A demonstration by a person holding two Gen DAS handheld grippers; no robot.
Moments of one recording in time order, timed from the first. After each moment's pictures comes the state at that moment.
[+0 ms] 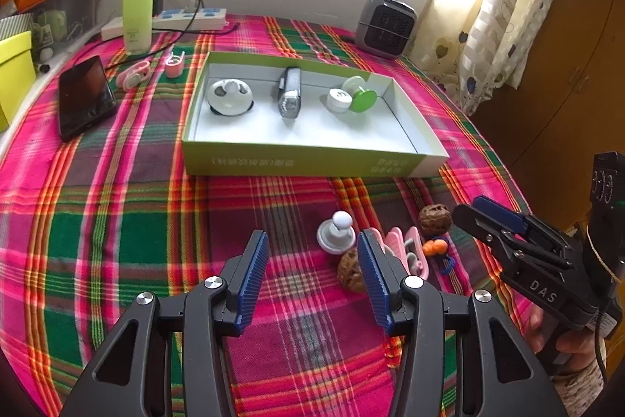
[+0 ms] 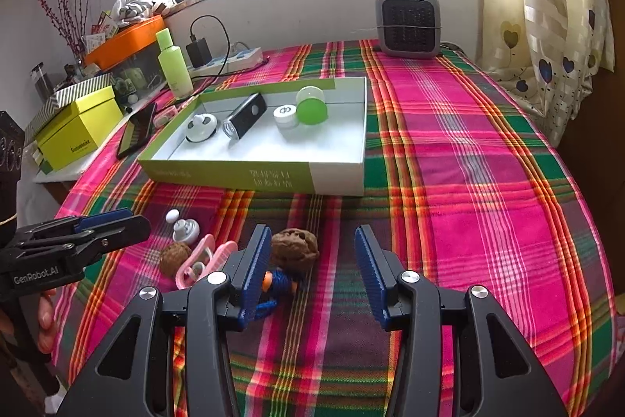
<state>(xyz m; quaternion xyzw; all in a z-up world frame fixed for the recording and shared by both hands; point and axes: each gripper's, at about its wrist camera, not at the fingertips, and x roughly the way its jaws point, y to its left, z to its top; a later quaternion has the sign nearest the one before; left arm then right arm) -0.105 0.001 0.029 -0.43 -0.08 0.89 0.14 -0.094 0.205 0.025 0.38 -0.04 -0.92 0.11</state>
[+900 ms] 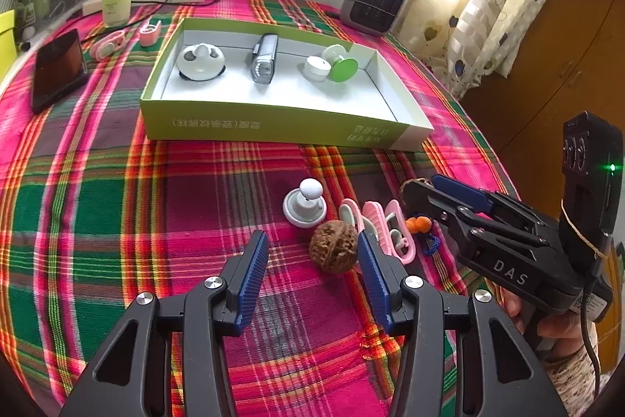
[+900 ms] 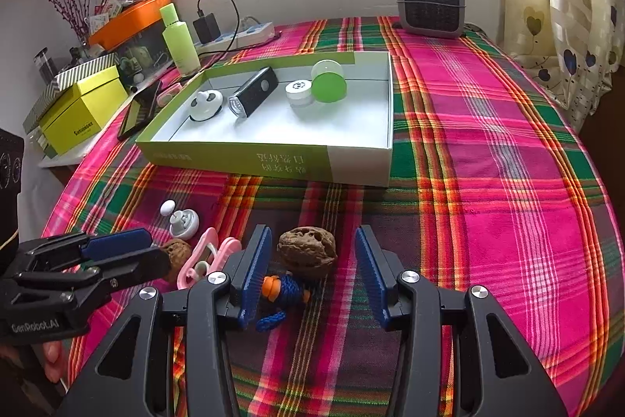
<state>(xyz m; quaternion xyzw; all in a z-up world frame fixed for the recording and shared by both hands) -0.104 0.018 0.012 -0.46 -0.10 0.86 0.17 -0.116 0.198 0.010 0.42 -0.04 -0.90 0.14</state>
